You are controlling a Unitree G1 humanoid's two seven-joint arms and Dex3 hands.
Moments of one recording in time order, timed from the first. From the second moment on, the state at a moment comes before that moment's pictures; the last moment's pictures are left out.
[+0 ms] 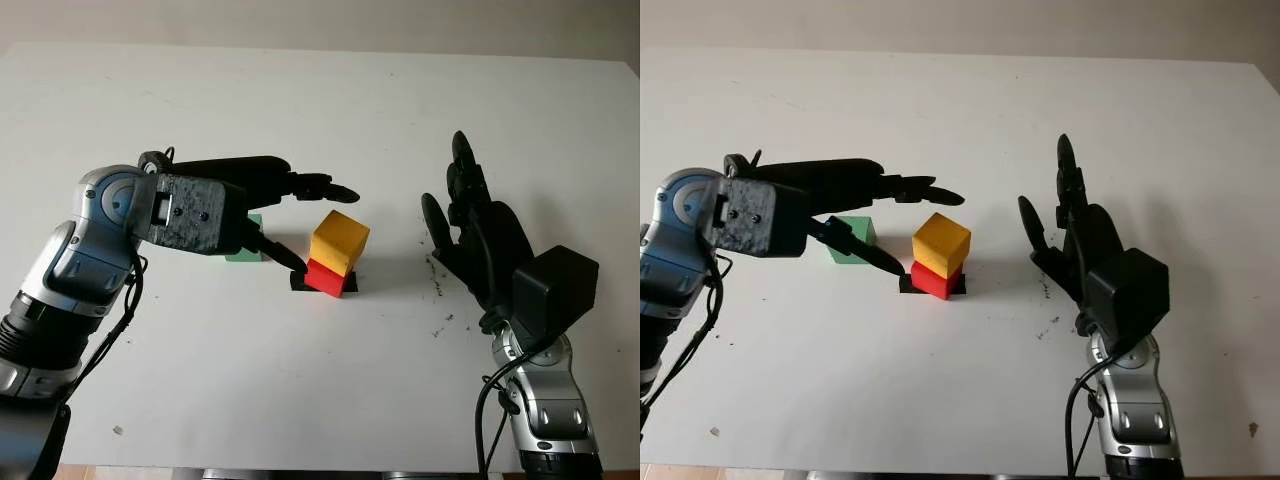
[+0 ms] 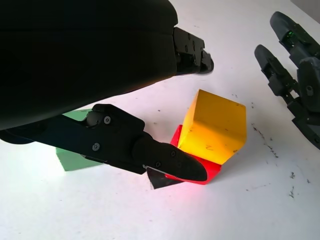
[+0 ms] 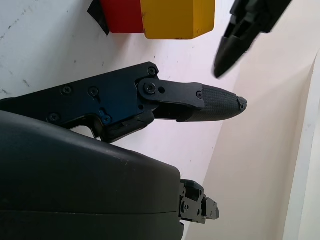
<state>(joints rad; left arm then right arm) -0.72 0.65 -0.21 -0.05 0.20 0.10 -0.89 -0.15 -0.18 -0.06 -0.14 -0.02 0.09 0.12</state>
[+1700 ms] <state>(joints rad) -0.52 0.81 -0.15 -0.08 0.57 0.00 -0.55 -0.16 -0.18 -0.07 -0.15 -0.02 0.11 0.12</state>
